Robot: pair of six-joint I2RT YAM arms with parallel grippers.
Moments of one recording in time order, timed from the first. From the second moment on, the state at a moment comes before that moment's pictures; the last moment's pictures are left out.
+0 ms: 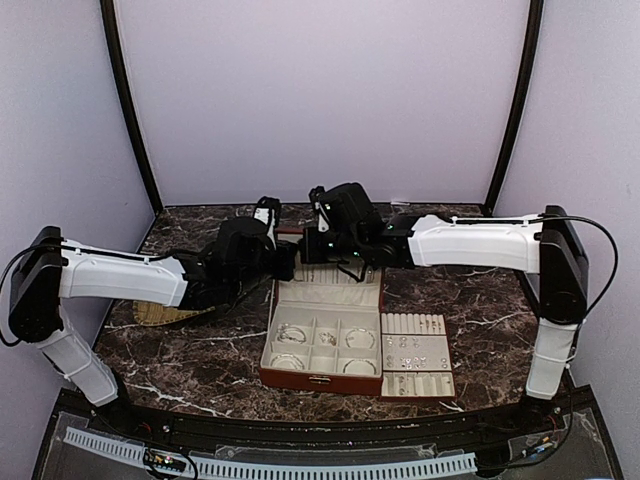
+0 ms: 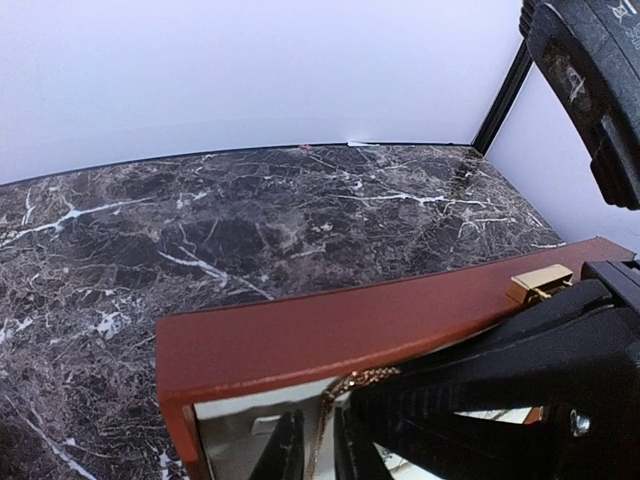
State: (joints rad) left arm -0.90 1.59 0.95 0.24 -0.40 -0.41; right arm 0.97 1.89 1.50 -0.16 0.14 0.57
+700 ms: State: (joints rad) left arm -0.89 1.33 0.74 0.38 -0.25 -0.32; right arm 0.97 1.89 1.50 -0.20 0.17 0.62
